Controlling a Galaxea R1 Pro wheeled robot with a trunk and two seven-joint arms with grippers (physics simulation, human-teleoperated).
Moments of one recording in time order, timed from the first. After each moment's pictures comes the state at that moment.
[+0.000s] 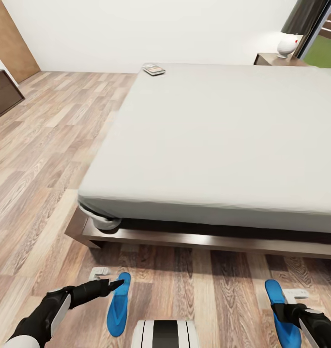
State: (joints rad) left arm -0.49 0.16 0.13 -0.63 0.07 0.32 -0.78; right arm -0.40 -0.34 -0.13 -0.60 0.05 0.30 0.19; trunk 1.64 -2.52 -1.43
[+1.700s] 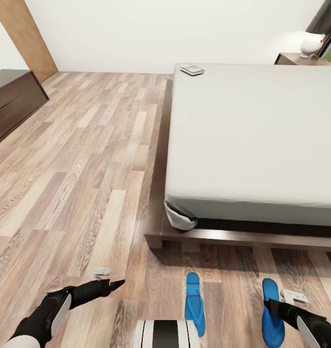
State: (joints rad) left arm -0.49 0.15 0.12 -0.63 0.07 0.32 -0.78; right arm -0.40 -0.32 -0.14 -0.57 -0.22 0.30 0.19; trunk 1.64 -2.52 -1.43
